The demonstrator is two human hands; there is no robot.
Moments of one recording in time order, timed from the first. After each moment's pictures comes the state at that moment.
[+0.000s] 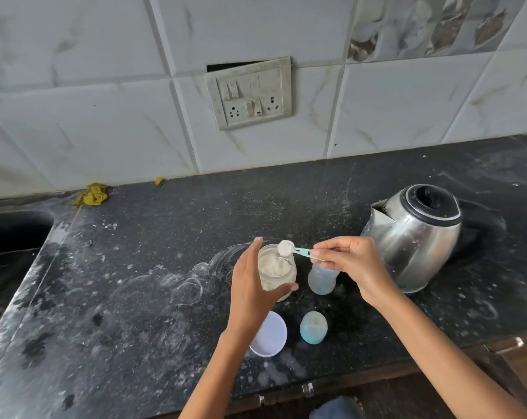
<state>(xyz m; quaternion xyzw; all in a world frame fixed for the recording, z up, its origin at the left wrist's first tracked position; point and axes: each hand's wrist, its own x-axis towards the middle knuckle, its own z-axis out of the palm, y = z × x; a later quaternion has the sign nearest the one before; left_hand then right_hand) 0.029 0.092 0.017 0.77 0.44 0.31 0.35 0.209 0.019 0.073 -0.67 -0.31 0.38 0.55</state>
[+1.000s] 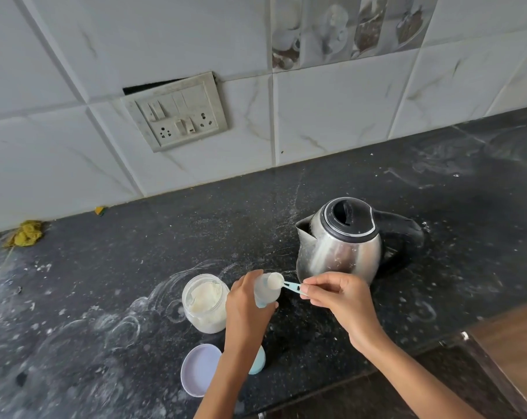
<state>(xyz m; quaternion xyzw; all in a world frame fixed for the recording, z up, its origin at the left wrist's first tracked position) 0.140 0.054 0.021 0.77 0.48 0.24 0.34 0.277 -0.049 0.054 -0.67 -0.23 0.36 0.61</state>
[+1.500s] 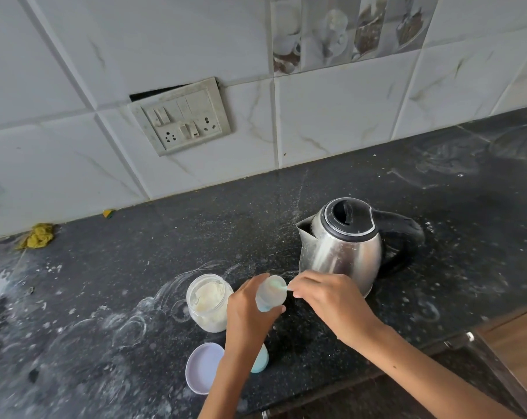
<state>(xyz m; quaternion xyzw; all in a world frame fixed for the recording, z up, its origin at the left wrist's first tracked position) 0.131 0.047 0.031 0.79 0.45 0.24 0.35 0.283 -0.043 0.055 -0.65 -0.69 -0.02 0.31</state>
